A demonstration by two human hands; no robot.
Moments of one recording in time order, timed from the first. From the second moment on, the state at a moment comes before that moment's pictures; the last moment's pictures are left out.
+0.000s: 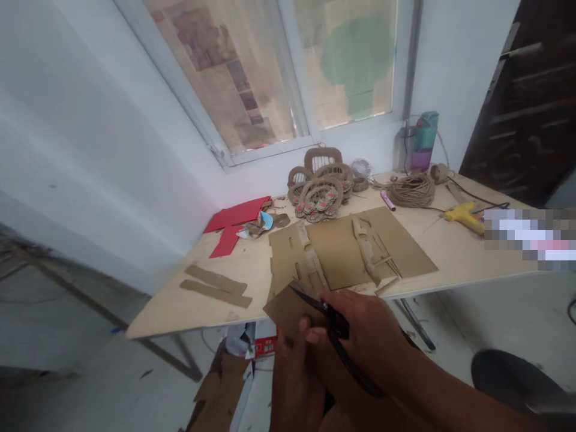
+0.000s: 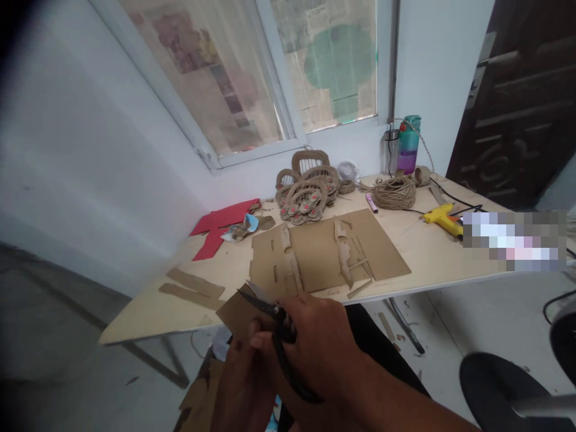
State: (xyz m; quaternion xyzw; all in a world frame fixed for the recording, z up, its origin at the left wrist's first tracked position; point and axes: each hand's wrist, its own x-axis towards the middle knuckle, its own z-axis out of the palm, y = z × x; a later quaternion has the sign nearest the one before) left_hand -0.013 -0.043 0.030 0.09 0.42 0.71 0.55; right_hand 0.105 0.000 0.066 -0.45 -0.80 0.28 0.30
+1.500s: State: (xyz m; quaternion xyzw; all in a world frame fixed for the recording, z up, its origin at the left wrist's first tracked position) left_hand -0.015 -0.055 0.052 0.08 0.46 0.71 0.53; right_hand 0.127 -0.026 0.004 -0.40 -0.72 0.43 0.36
